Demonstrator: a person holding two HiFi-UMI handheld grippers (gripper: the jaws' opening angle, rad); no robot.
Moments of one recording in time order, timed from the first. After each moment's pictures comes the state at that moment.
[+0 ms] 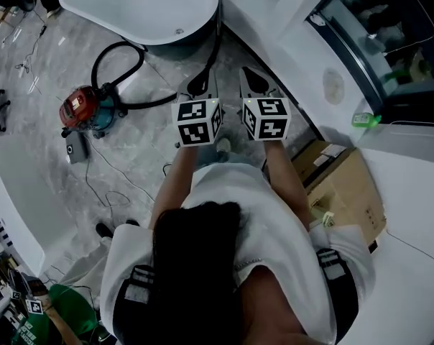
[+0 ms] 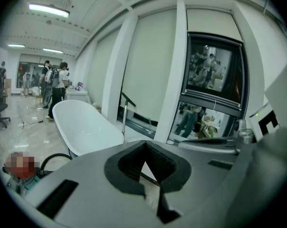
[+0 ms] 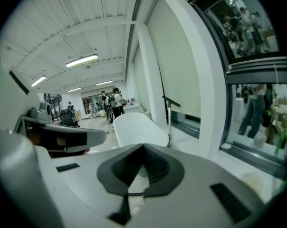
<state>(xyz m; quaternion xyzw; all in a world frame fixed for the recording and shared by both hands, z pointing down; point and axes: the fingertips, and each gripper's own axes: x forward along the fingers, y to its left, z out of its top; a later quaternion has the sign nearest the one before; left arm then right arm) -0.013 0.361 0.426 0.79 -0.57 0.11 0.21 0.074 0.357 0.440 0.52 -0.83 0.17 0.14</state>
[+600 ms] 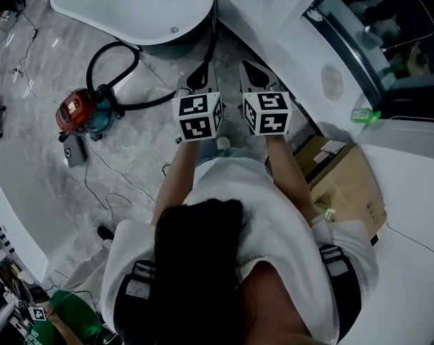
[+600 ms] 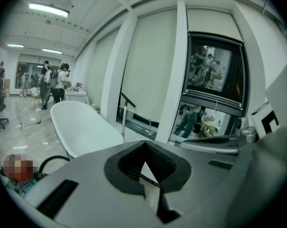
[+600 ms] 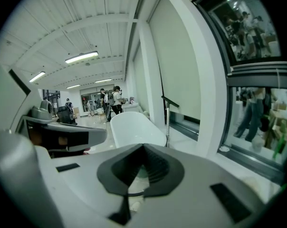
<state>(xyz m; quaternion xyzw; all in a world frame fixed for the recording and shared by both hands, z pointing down) -0.019 0.334 0.433 0.79 -0.57 0.10 0.21 0.070 0.334 0.444 0.52 -0.82 0.16 0.16</state>
